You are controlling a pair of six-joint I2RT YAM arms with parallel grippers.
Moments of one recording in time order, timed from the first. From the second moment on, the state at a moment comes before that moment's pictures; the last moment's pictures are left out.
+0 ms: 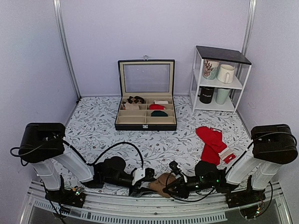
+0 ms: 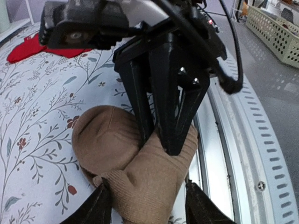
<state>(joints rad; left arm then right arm) -1.26 1.78 0.40 0.96 0.27 0.09 1.28 1.73 0.27 0.97 -0.22 0.67</state>
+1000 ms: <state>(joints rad) -1.25 1.90 0.50 0.93 0.35 -0.02 1.20 1.69 0.32 0.81 -0.37 0.64</state>
